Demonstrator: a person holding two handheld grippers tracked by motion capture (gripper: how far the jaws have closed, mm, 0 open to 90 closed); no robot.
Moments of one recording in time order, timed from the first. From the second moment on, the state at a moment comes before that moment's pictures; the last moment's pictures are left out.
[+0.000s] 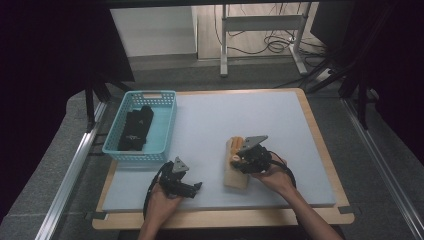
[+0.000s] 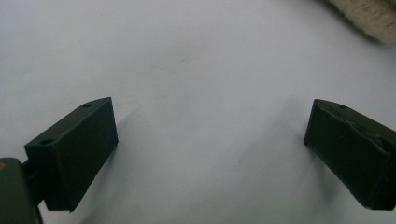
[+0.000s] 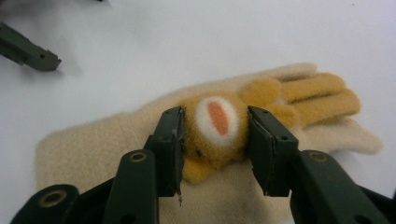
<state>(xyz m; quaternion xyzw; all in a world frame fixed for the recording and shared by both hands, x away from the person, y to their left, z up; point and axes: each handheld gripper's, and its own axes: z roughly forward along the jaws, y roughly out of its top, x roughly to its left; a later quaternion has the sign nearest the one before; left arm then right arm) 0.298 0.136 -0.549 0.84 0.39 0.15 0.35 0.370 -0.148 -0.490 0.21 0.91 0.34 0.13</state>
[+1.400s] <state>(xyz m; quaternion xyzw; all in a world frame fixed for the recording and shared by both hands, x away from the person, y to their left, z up) 0.299 0.138 -0.549 0.83 0.40 0.14 0.35 0.343 -0.145 -0.527 0.23 0.90 0.36 0.09</state>
